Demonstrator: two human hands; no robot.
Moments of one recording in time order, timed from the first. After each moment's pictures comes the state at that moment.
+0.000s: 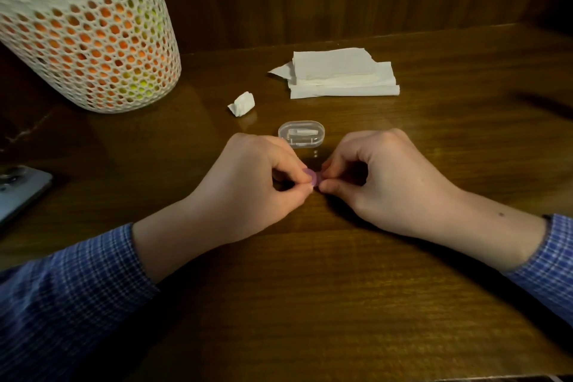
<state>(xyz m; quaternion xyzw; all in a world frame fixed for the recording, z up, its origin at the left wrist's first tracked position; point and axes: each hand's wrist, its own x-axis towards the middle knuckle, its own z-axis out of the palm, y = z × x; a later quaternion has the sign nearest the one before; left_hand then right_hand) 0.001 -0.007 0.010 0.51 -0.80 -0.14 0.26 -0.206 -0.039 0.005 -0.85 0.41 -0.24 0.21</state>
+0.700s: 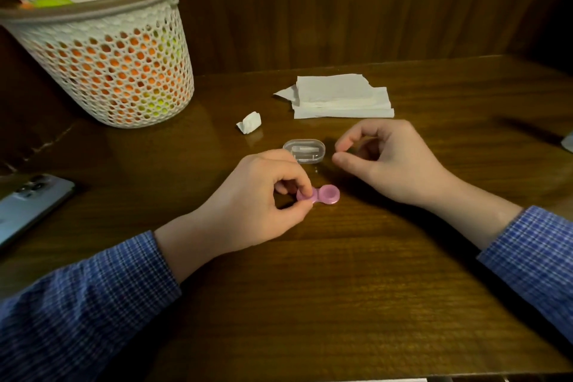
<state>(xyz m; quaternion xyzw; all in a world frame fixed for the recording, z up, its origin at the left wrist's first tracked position) 0.004 -0.006 0.003 0.48 -0.82 -0.16 0.28 -0.220 -0.084 0.000 -0.79 0.44 -0.34 0.27</state>
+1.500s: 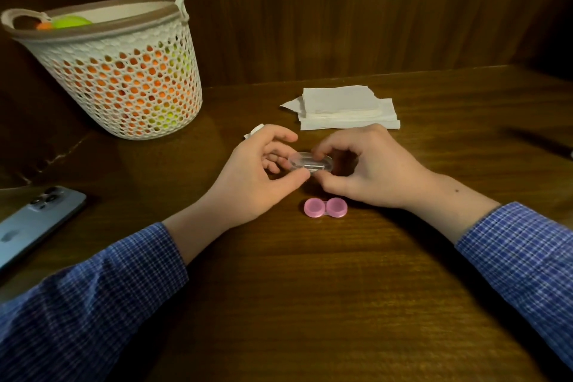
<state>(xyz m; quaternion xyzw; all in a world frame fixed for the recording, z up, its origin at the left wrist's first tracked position) 0.020 -0.044 -0.001 0.54 -0.71 -0.22 0.39 -0.195 -0.098 0.008 -0.89 0.31 -0.29 0.17</state>
